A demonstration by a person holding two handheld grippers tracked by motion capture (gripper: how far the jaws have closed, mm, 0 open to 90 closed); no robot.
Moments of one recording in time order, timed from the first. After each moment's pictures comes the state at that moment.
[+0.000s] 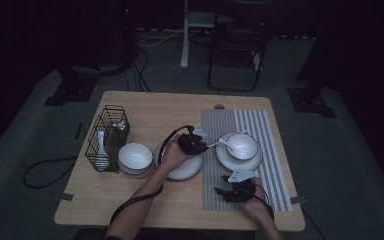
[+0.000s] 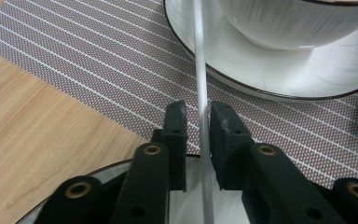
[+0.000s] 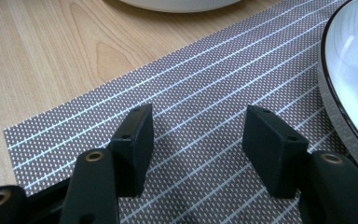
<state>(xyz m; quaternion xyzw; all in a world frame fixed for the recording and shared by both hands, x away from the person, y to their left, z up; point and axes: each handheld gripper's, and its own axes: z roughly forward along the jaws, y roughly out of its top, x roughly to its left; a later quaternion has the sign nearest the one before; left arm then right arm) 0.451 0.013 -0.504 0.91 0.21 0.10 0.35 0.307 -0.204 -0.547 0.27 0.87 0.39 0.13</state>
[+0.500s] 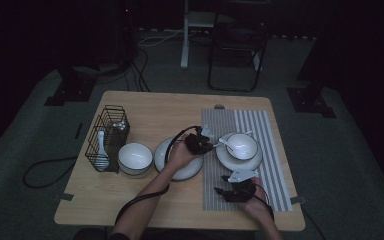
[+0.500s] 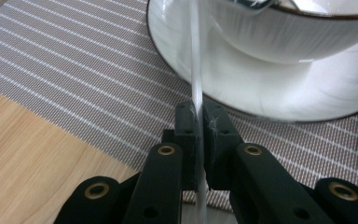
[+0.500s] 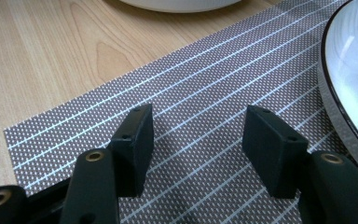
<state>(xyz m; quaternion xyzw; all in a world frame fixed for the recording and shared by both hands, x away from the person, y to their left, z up) 0.454 -0.012 -0.506 0.91 0.20 0.10 0.35 0.307 -0.204 -0.547 0.27 0.87 0.39 0.13</state>
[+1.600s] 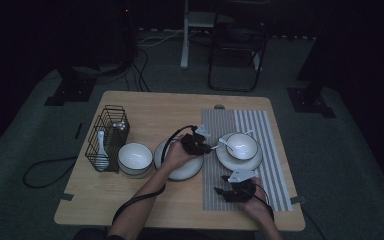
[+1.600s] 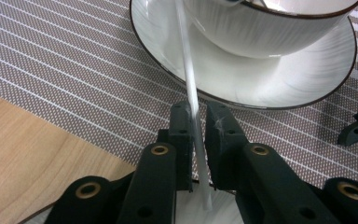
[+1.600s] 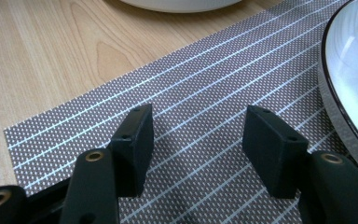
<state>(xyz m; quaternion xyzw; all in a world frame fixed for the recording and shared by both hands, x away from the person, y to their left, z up) 0.453 0.006 -0.504 0.91 0.20 0.05 0.36 0.307 -0.203 -0.547 0.27 0.87 0.39 0.14</state>
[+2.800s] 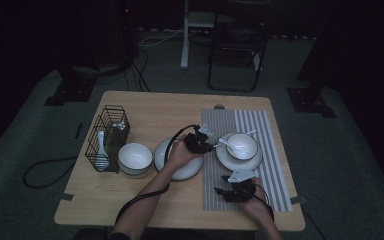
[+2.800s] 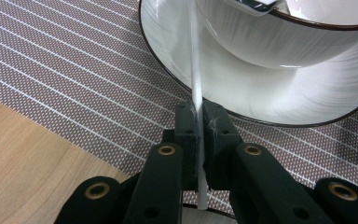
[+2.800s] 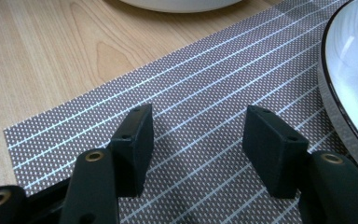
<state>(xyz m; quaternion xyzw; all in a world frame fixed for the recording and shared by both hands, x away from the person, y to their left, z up) 0.461 -0.005 -0.509 0.91 0.21 0.05 0.36 0.307 -0.203 -0.547 0.27 0.87 0.39 0.14</state>
